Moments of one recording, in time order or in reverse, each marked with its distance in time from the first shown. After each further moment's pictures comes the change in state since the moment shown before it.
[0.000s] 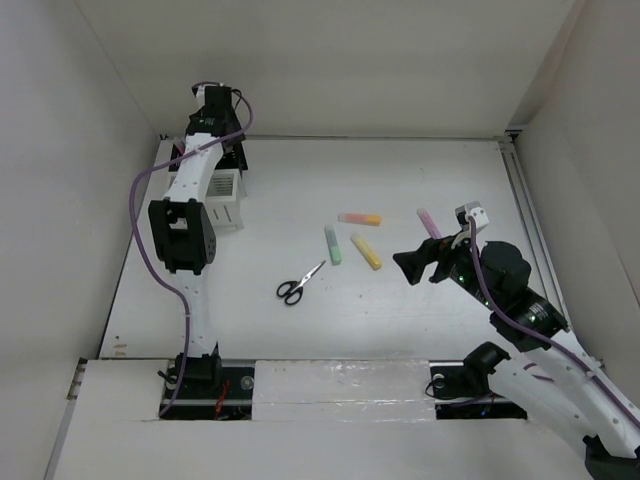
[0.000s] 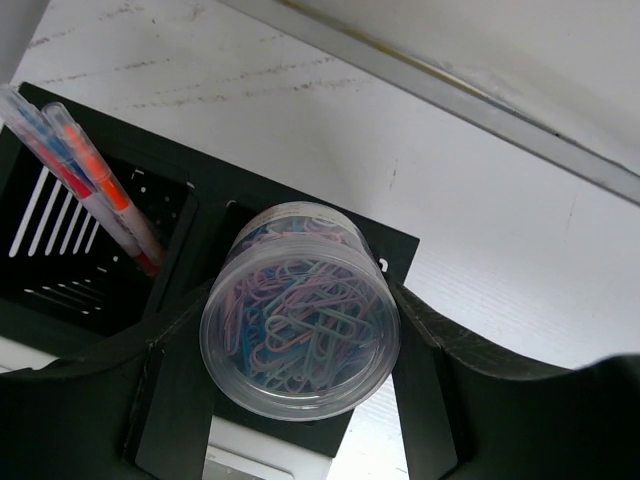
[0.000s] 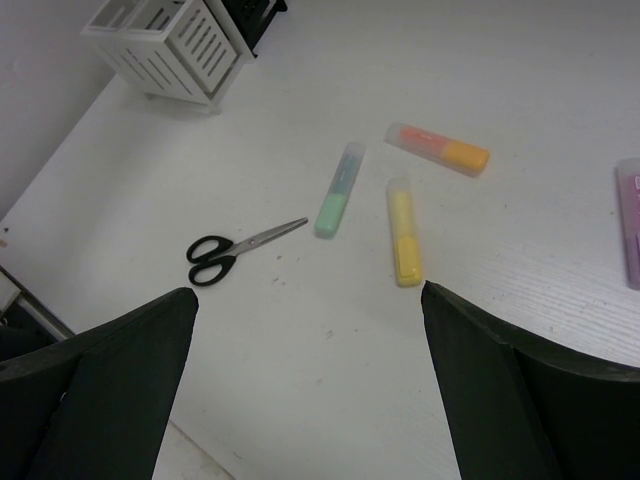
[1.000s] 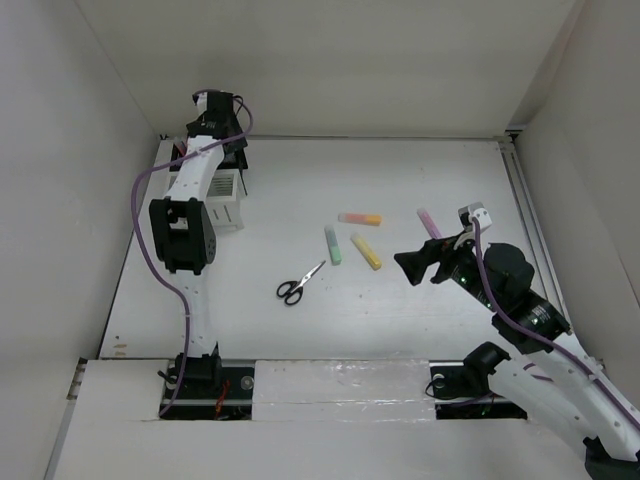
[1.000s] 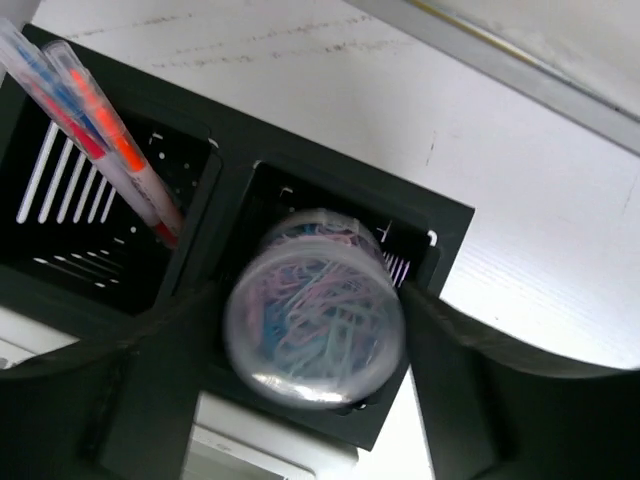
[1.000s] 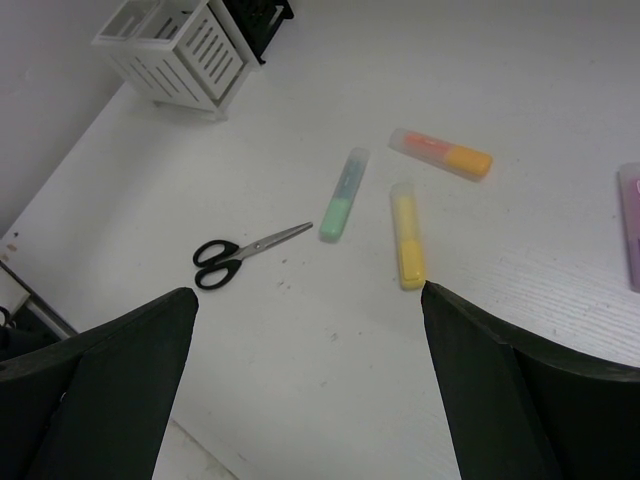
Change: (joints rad) left arm 0.000 0.002 -0.056 -0.023 -0.037 -0.011; right arm 0.000 -0.014 -0.001 0.000 -0.001 0.007
